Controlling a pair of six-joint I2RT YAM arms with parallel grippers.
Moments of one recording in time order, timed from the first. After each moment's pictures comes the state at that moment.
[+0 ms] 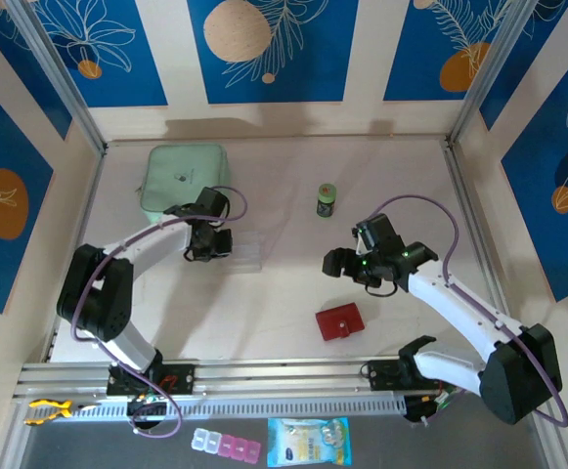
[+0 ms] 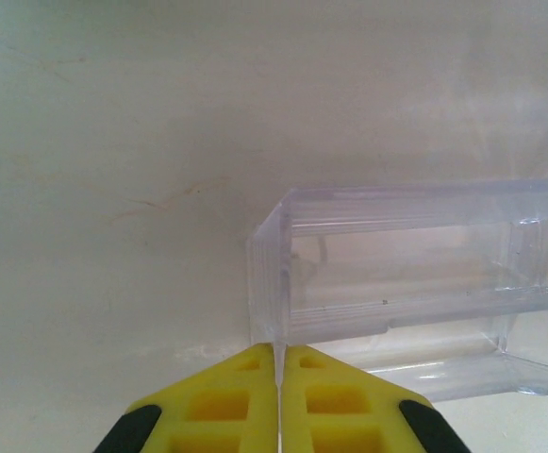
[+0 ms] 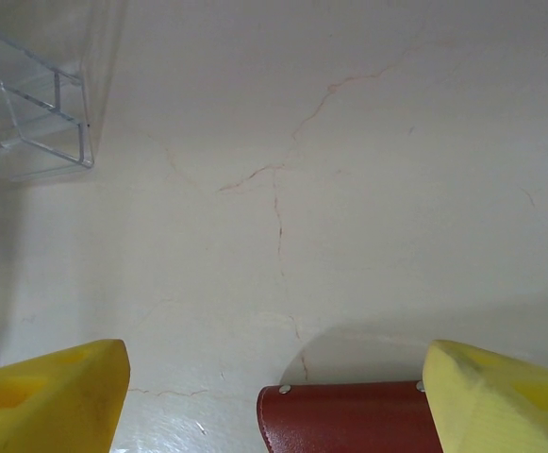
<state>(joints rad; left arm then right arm) -0.45 1.63 1.07 -0.70 0.03 -0.51 0.48 1.09 0.75 -0.71 -0.21 0.66</state>
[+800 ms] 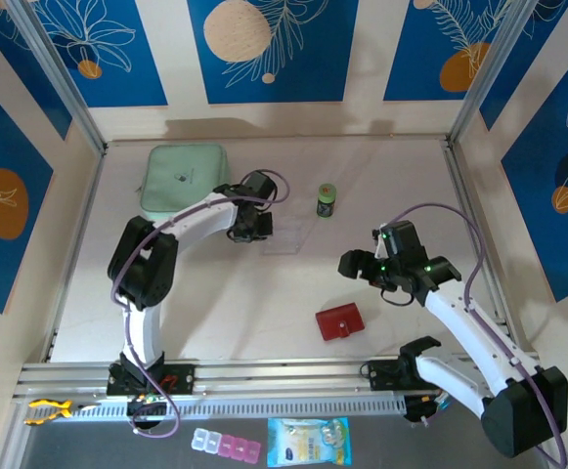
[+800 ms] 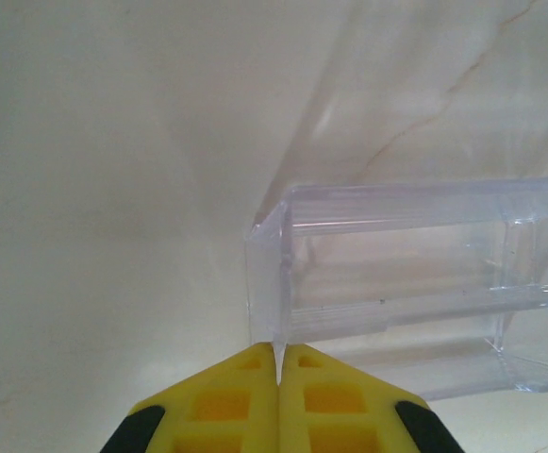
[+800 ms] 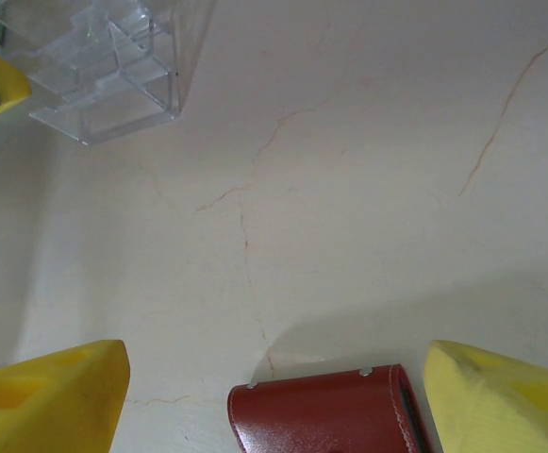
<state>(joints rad) -0.62 1.97 1.50 -0.77 0.00 -0.66 0.34 0.91 0.68 -0.75 -0.24 0.60</state>
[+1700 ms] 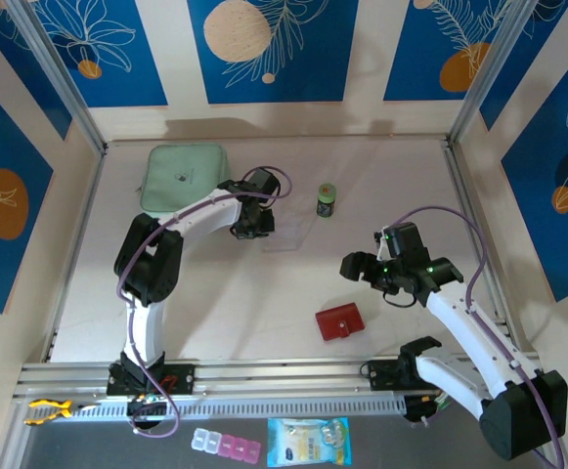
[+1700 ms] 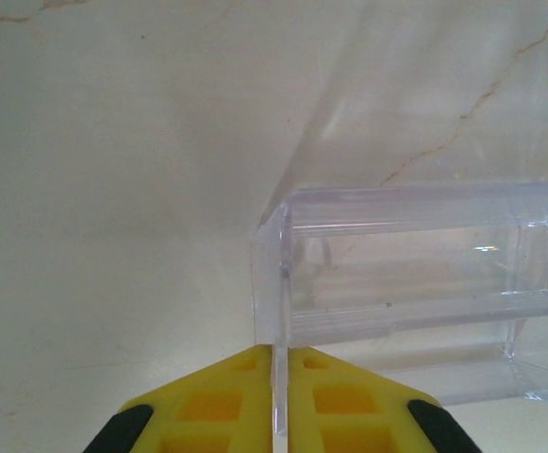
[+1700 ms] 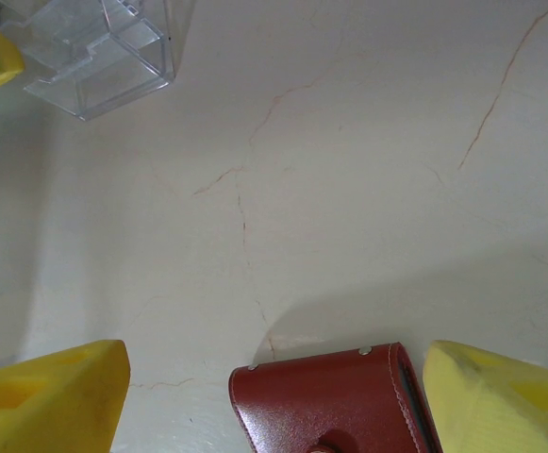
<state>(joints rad) -0.62 2.00 1.55 -0.81 -0.03 -0.67 0.33 0.90 0.68 -0.78 -0.28 0.61</state>
